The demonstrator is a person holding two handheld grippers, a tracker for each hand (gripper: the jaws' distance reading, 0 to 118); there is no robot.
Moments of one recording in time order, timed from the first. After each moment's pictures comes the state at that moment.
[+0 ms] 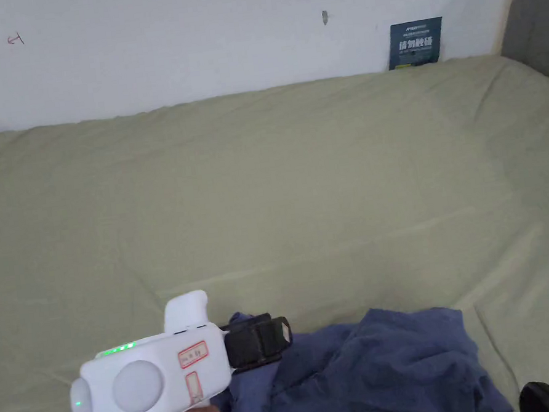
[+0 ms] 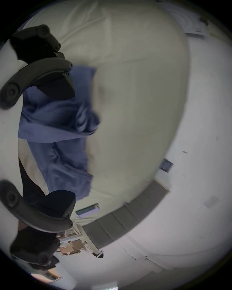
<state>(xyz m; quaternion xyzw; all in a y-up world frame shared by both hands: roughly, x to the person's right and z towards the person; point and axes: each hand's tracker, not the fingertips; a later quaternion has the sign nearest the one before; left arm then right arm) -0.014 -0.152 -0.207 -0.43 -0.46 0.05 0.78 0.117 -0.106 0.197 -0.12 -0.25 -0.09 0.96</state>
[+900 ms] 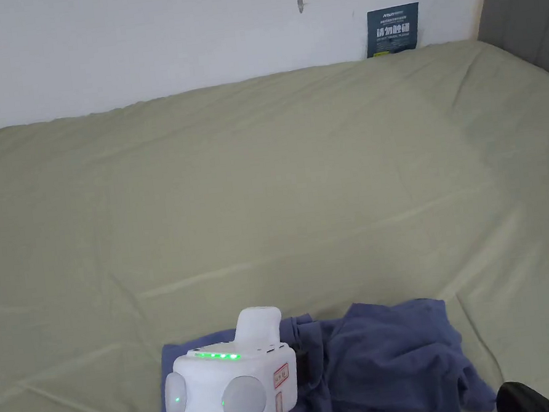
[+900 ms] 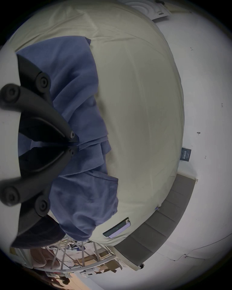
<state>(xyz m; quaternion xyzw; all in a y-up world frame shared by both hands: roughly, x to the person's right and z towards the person) 0.074 -0.217 -0.157 -0.43 -0.47 -0.12 0.77 0.124 -0.114 0.193 -0.14 -0.25 -0.12 0.95</state>
